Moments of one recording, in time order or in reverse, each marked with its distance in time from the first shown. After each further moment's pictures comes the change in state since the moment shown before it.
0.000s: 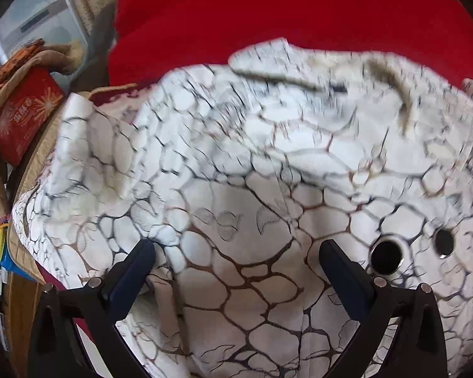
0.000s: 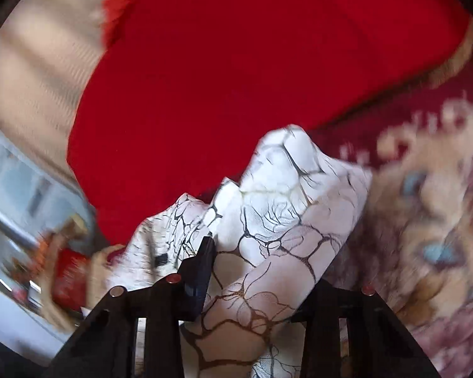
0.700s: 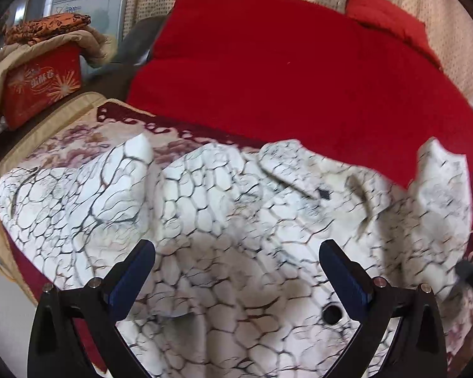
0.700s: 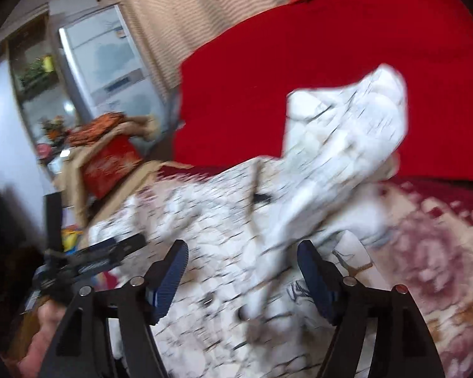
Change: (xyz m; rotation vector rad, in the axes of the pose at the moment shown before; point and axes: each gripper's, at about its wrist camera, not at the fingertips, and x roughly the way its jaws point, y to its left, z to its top) left arm -0.046 0.064 0.016 -0.283 -0.242 -0.226; right arm -0.022 0.117 -0.108 -0.535 0.088 0.294
